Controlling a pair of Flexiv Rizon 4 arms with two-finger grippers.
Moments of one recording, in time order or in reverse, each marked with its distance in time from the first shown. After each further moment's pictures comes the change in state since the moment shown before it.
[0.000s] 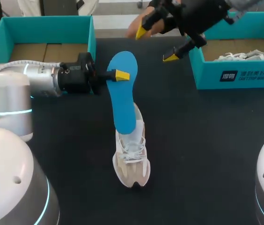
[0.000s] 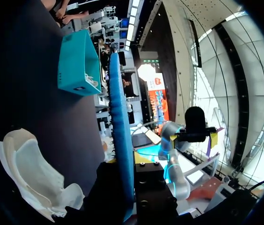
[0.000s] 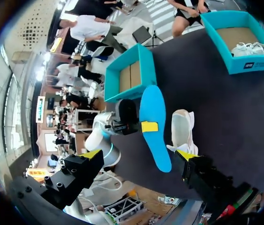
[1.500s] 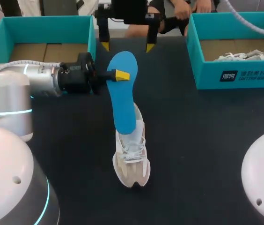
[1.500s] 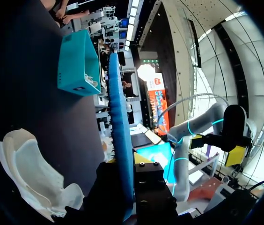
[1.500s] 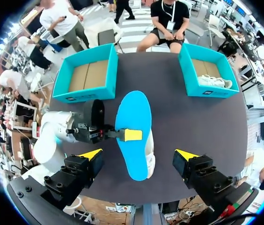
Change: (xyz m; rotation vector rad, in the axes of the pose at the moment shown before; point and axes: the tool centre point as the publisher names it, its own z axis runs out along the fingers) left arm 0.000 0.000 0.000 0.000 0.000 0.000; right arm 0.029 0.001 0.046 -0.083 -0.676 -0.127
